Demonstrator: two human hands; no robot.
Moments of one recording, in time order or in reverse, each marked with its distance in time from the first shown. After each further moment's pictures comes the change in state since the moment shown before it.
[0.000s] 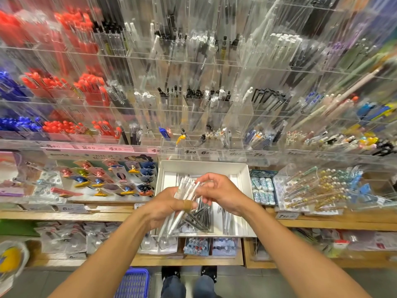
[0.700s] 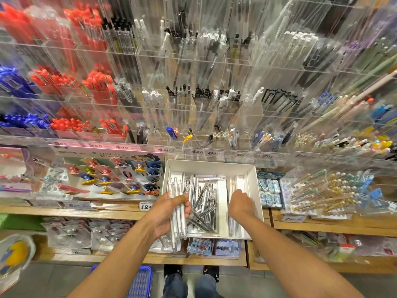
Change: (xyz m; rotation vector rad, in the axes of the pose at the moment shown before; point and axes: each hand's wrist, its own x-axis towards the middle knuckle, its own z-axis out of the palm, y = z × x) left_hand 0.004 -0.027 -0.008 -0.495 0.229 -0.052; right_hand 0.027 0.081 -0.028 -1.105 0.651 0.506
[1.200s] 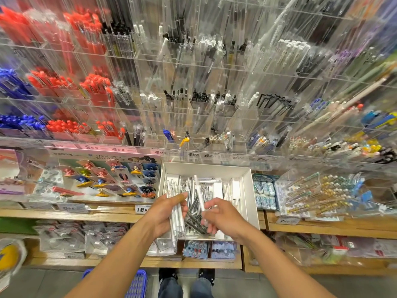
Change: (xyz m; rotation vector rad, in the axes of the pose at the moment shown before) left_hand 0.009 0.000 0.006 -0.004 0.056 -0.031; right_hand -0.078 -0.014 -0.045 0.814 -0.559 -0.245
